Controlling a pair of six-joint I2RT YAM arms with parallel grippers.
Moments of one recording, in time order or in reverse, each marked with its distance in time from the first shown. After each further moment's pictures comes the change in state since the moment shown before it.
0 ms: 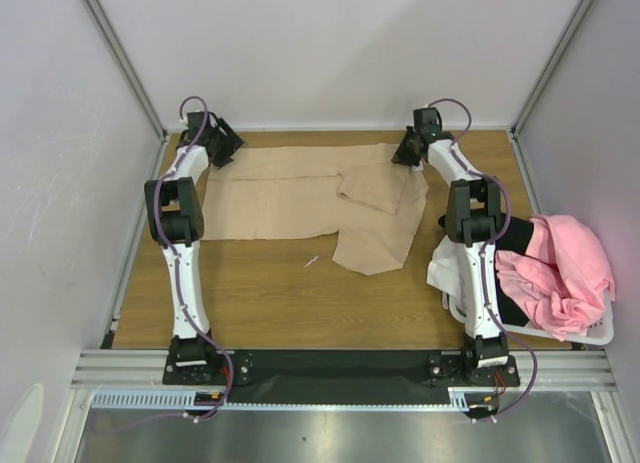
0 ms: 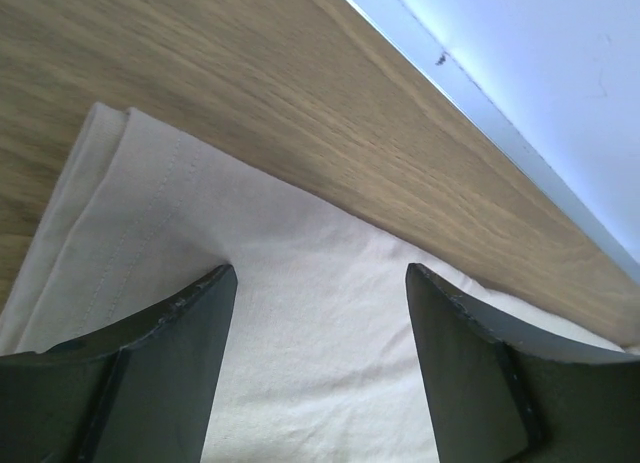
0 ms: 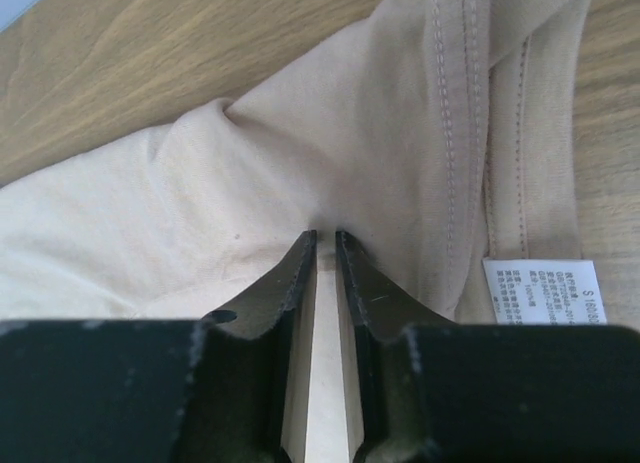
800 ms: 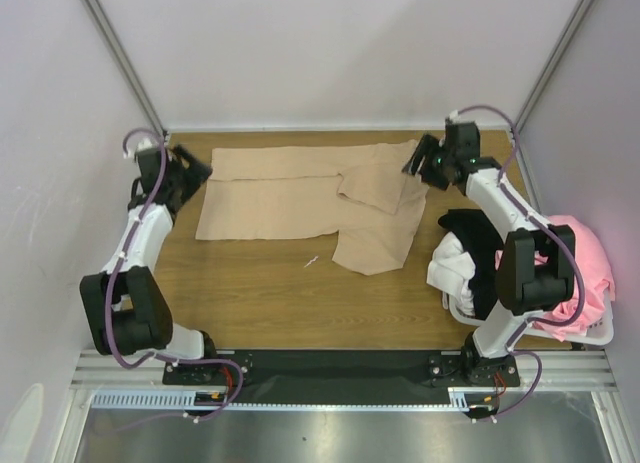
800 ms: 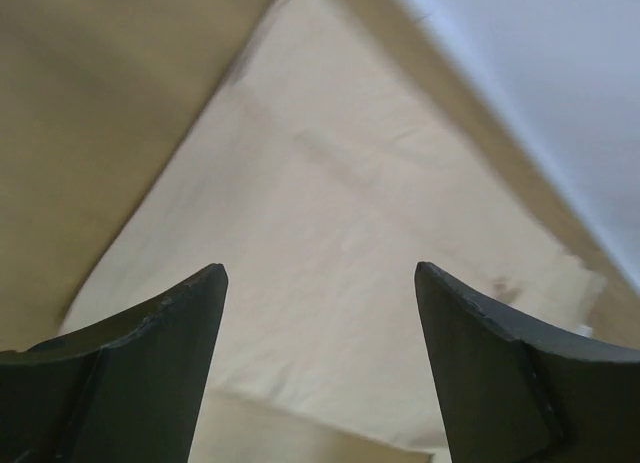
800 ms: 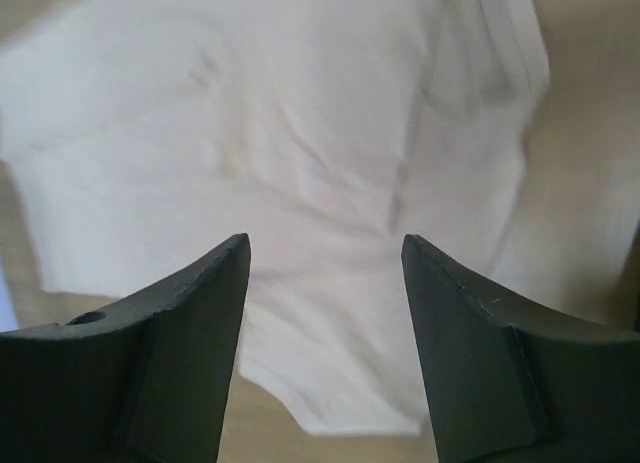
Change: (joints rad) left arm 0.071 -1.053 -0.980 0.118 -0.111 0.024; right arm 0.002 -0.864 -0.830 0.110 -0.053 -0.058
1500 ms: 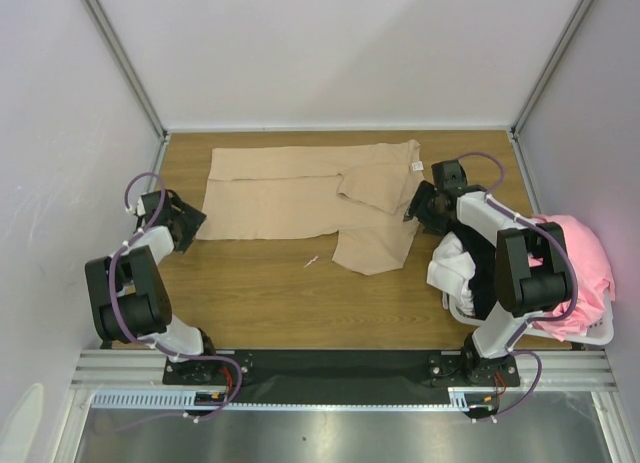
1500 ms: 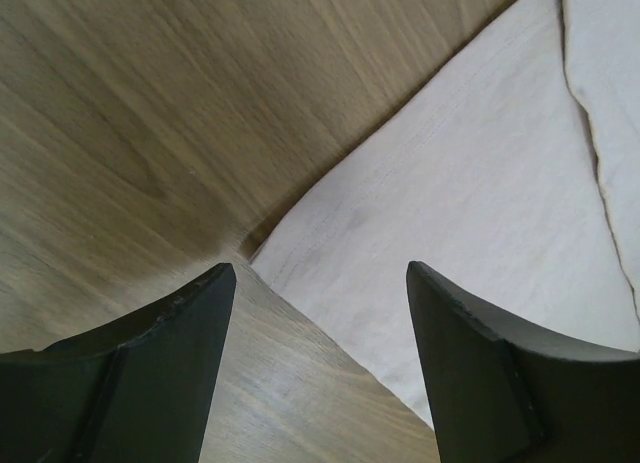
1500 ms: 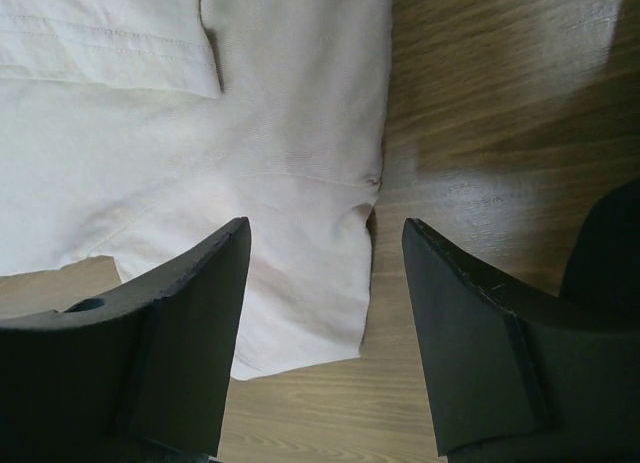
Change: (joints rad) left arm 0.140 0.085 -0.334 0.092 -0.045 -0.095; right arm 0.034 -0.007 -0.309 -0.062 0.109 0.112
